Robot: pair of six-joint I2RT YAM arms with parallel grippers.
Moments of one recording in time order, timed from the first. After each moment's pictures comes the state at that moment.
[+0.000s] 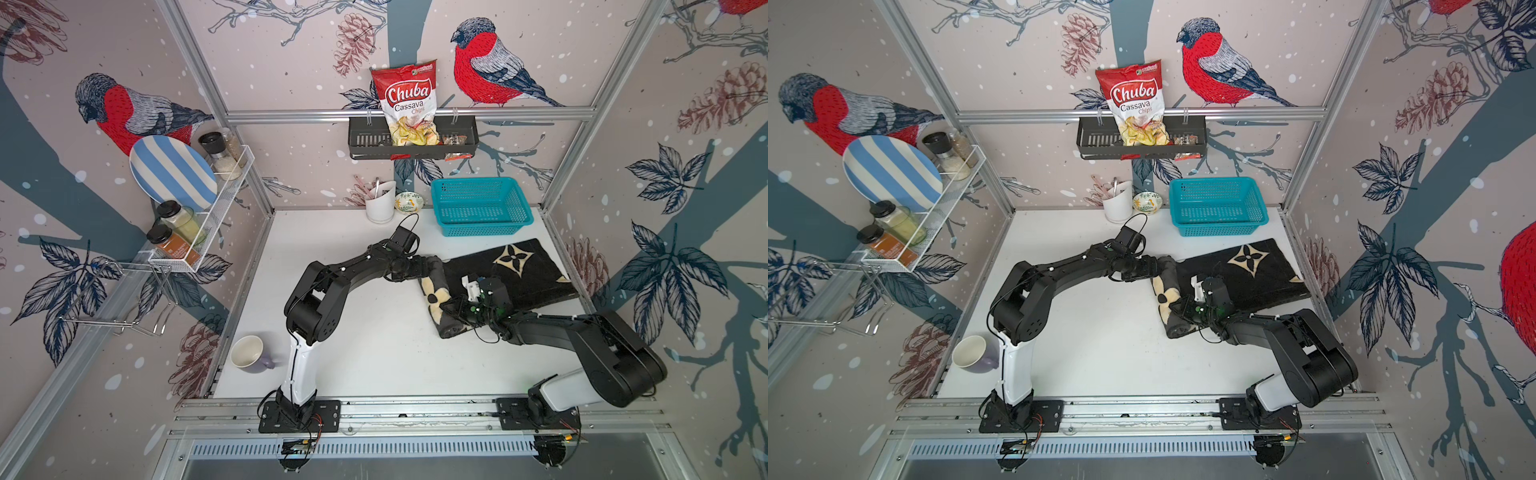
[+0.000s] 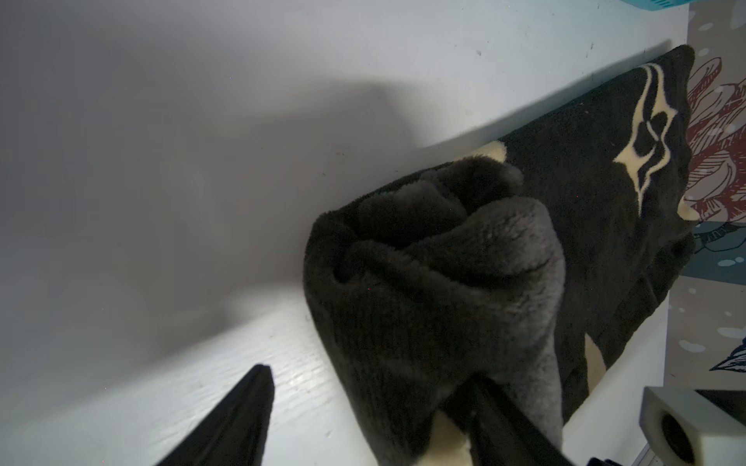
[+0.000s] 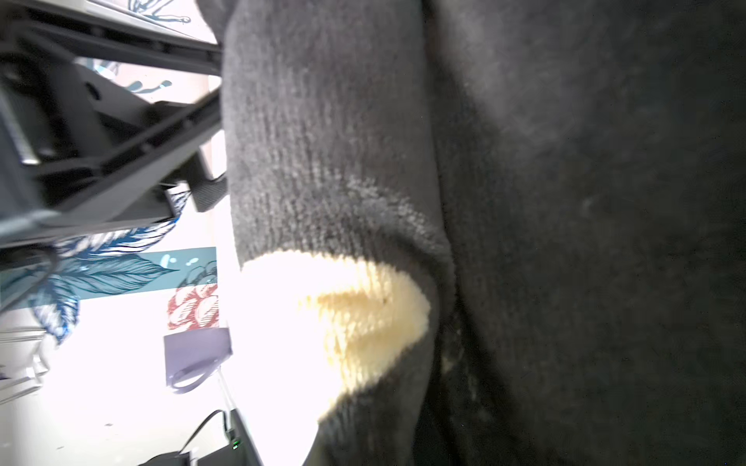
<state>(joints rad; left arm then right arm) -0.62 2.07 1.50 -0.41 0.26 -0.64 0.47 1.48 0.42 0.36 -0.50 0.86</state>
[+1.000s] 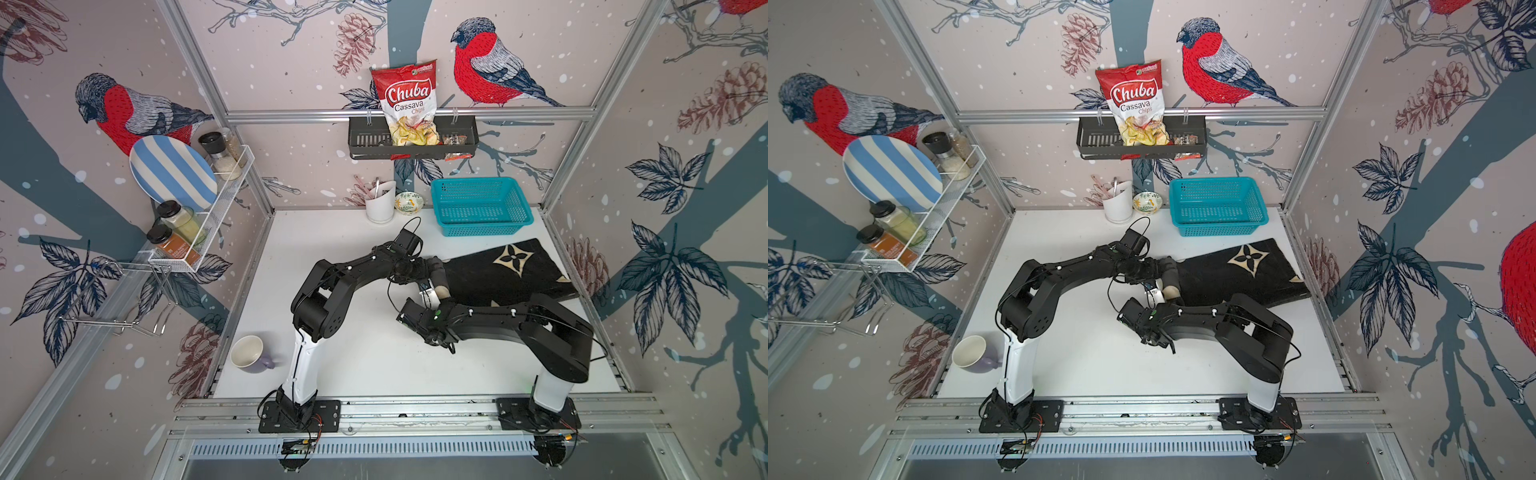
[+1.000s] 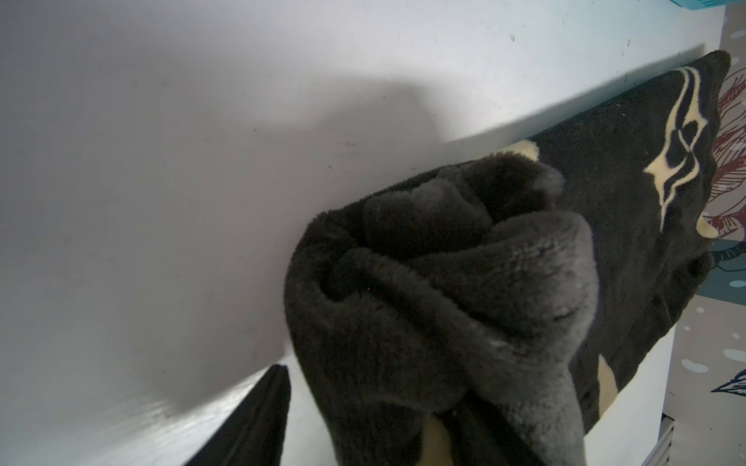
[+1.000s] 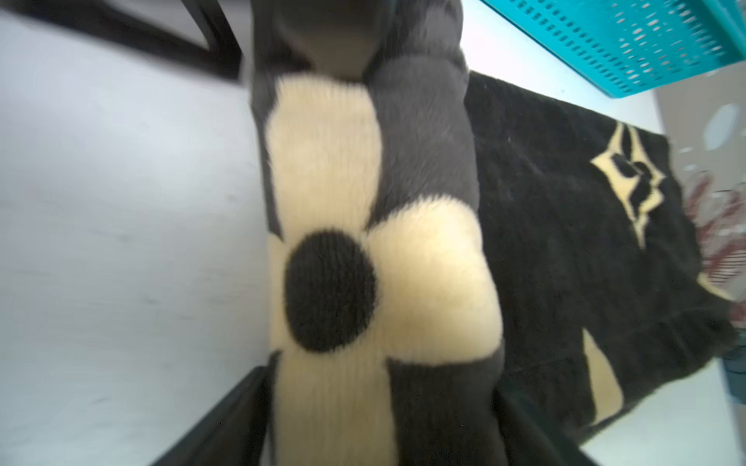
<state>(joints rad) -0.63 2.11 1.51 -0.41 0.25 -0.69 1.12 1.83 0.99 -0.55 0.82 0.63</state>
